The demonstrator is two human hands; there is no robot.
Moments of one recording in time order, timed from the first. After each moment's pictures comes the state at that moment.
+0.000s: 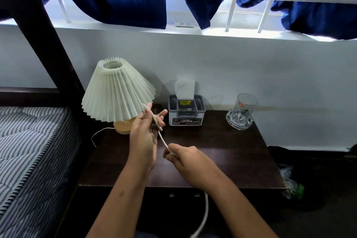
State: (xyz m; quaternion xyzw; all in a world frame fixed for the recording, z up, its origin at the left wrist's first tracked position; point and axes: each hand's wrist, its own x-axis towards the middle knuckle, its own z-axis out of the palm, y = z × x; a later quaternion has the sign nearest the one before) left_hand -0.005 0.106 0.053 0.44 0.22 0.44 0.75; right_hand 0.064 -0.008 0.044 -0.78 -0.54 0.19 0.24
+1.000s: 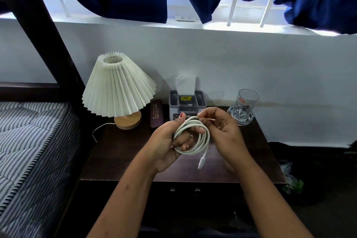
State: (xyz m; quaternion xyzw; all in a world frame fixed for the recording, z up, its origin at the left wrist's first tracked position) left_hand -0.002 0.081 0.062 0.47 0.08 0.10 0.87; right_hand 0.103 -0.024 0.074 -0.60 -0.36 0.24 0.67
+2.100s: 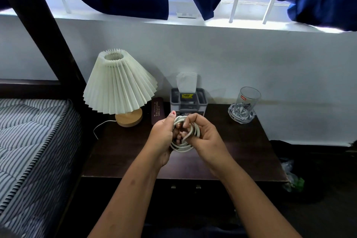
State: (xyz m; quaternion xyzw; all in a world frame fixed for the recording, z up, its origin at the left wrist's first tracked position) left_hand 0.007 0.083 0.056 0.46 0.36 0.23 0.78; right_hand 0.079 -0.008 0.053 -0.51 -0.39 0.36 0.68
